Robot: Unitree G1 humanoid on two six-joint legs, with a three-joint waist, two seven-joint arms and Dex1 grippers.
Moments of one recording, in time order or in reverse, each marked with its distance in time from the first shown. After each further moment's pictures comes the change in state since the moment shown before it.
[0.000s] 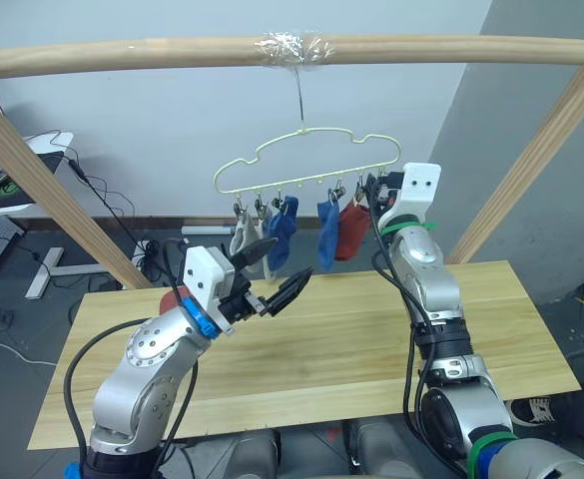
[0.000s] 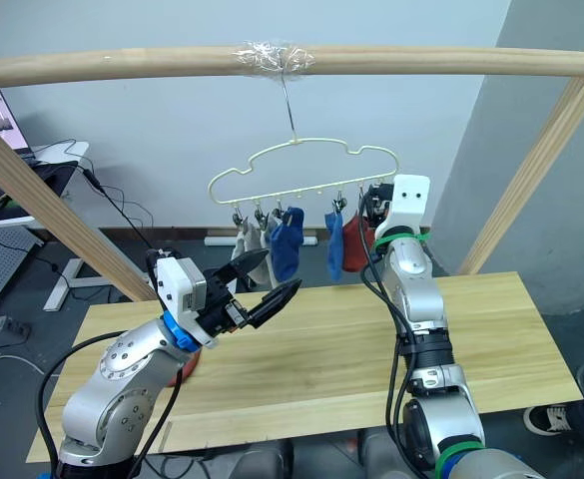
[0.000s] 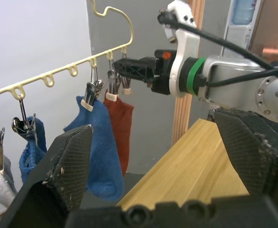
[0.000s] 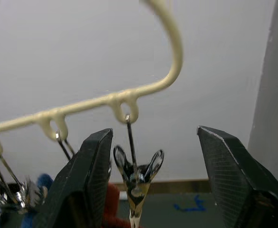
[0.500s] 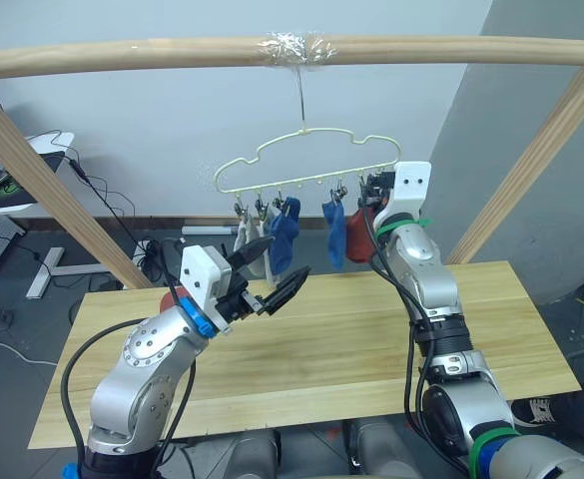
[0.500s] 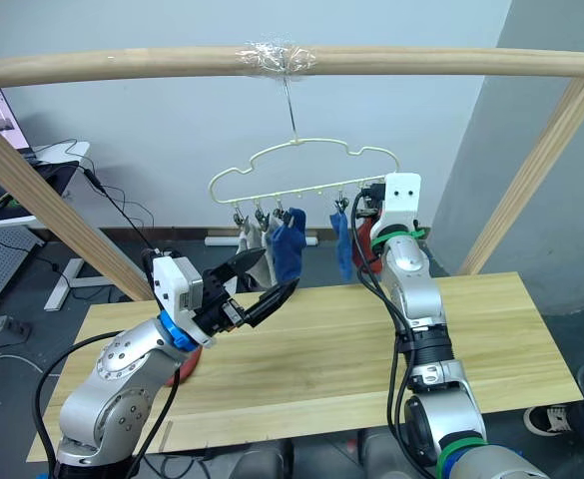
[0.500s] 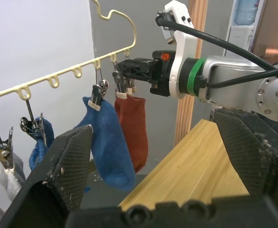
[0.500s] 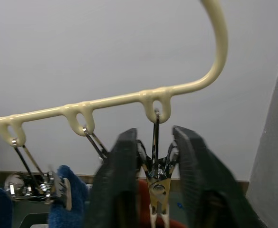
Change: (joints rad) left arm 0.001 0.002 0.014 0.000 -0.004 0.000 -0.002; right arm -0.030 -0.030 0.040 0.063 -0.021 0.026 0.045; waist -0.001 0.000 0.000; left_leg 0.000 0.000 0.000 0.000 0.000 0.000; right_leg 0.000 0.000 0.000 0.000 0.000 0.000
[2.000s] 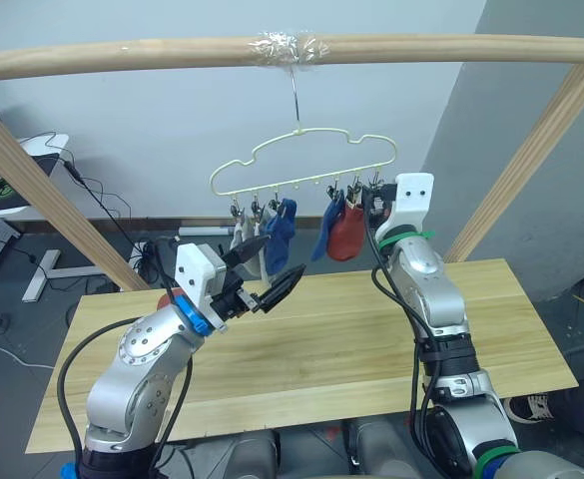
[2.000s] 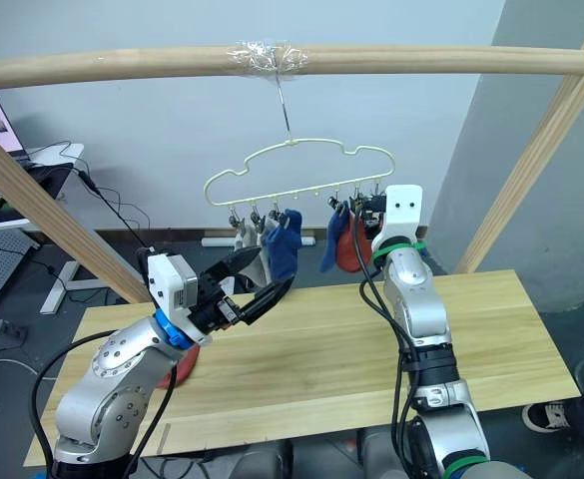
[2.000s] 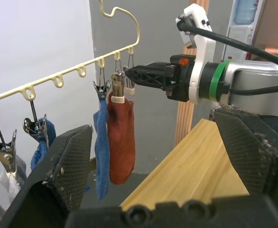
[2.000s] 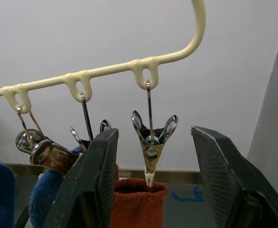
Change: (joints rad) left arm -0.007 -0.001 0.028 0.010 -0.001 0.007 -0.020; right arm 0.091 0.008 0.037 -0.148 -0.002 0.082 -0.008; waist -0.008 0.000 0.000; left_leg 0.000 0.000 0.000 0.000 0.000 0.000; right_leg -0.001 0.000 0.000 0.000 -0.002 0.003
